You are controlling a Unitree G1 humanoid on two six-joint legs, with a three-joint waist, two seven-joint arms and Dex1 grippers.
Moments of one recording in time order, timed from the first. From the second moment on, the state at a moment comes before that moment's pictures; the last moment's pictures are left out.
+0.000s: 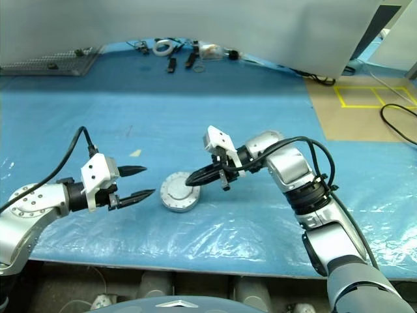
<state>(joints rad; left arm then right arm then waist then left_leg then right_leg) 0.01 0.81 0.11 -0.51 -0.41 0.46 -0.87 -0.74 -0.46 0.36 0.00 0.29 0.65 1.39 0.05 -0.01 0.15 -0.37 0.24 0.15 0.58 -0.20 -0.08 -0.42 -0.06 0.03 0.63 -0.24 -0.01</state>
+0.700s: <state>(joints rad) 0.15 0.82 0.15 -0.57 -0.40 0.43 -0.87 -0.67 -0.35 0.46 0.13 0.14 0.38 1.22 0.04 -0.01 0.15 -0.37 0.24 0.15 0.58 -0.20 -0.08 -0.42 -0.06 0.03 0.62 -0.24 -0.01</state>
